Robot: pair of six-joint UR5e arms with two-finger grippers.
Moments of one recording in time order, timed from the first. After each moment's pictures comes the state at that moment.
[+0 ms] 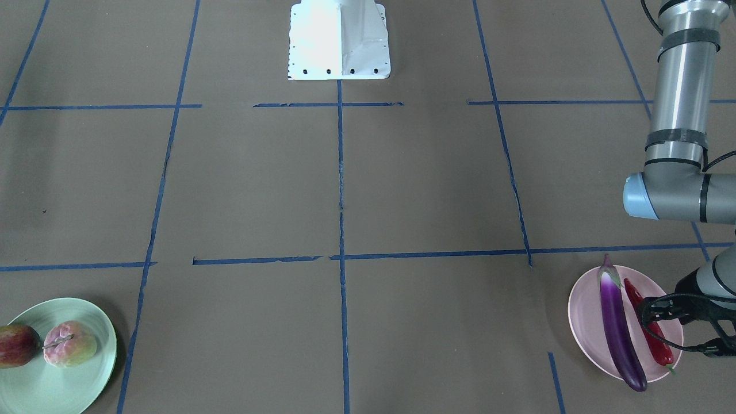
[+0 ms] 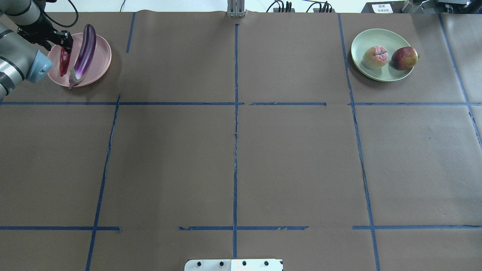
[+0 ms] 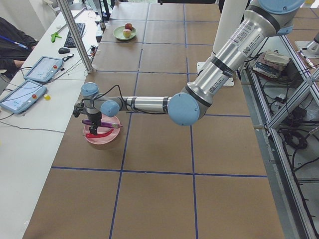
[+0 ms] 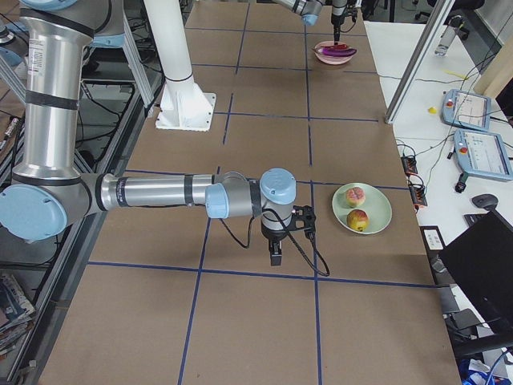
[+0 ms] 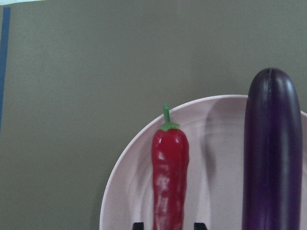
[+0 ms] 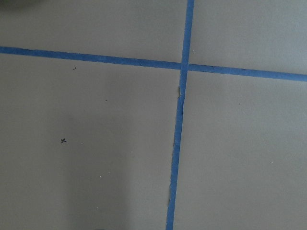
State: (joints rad) left arm -1.18 -2.23 -0.88 -2.04 -2.11 -0.52; right arm 1.47 -1.72 1.79 -1.51 2.30 0.08
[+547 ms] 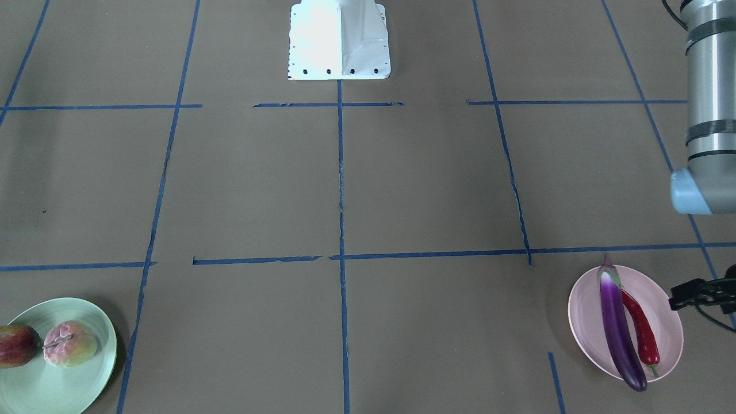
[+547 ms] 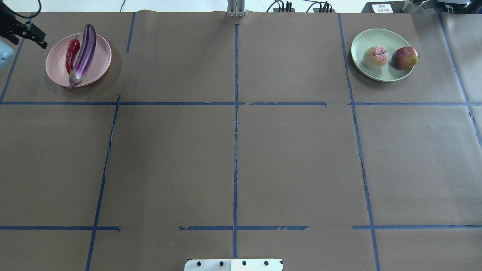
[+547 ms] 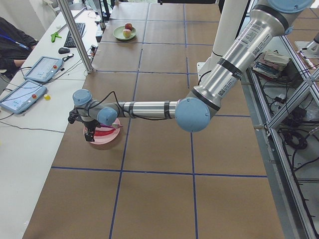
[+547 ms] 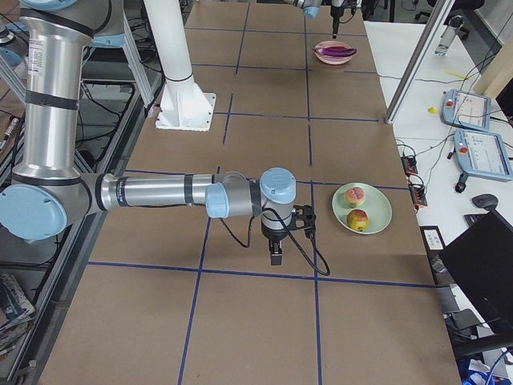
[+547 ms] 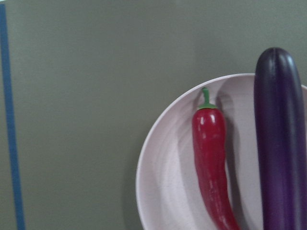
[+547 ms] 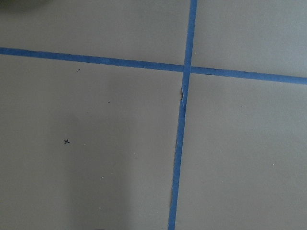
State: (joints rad) left arm -1.33 -2.15 -0.92 -2.01 -2.30 -0.26; right arm 1.47 -1.72 1.79 -1.51 2.31 0.08
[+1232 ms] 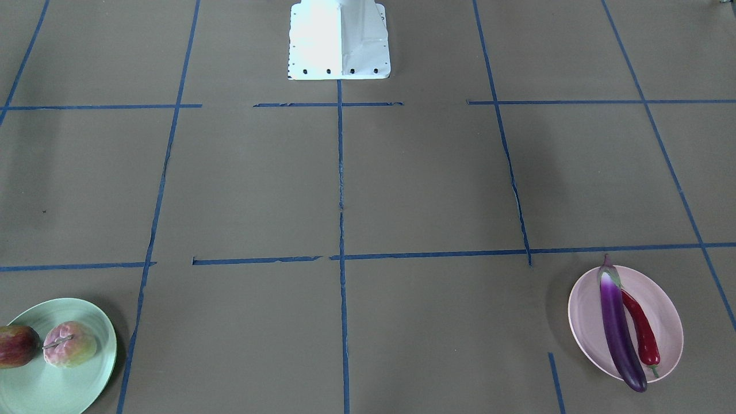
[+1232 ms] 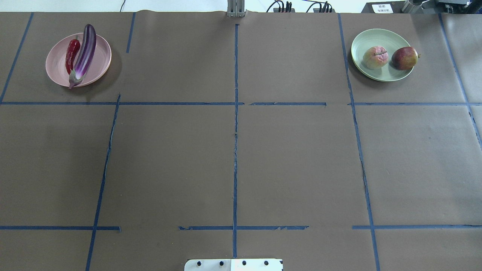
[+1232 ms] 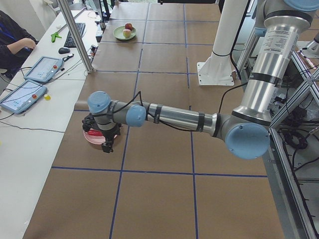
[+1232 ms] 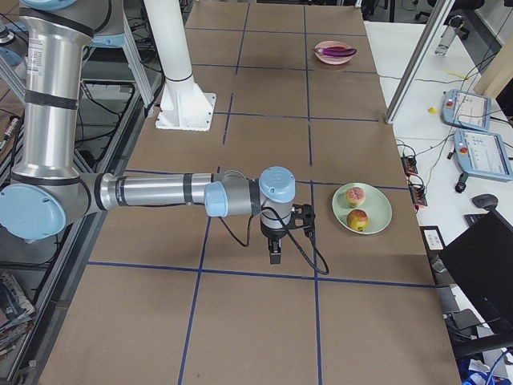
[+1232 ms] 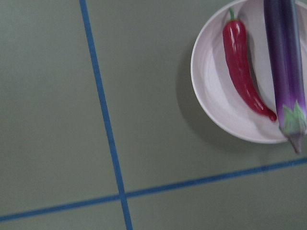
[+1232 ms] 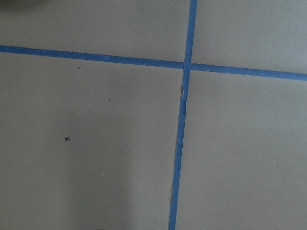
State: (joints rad) left arm -1.47 -1.74 -1.56 -1.57 -2.35 0.01; right arm 1.47 -1.73 1.80 -1.52 2.31 0.08
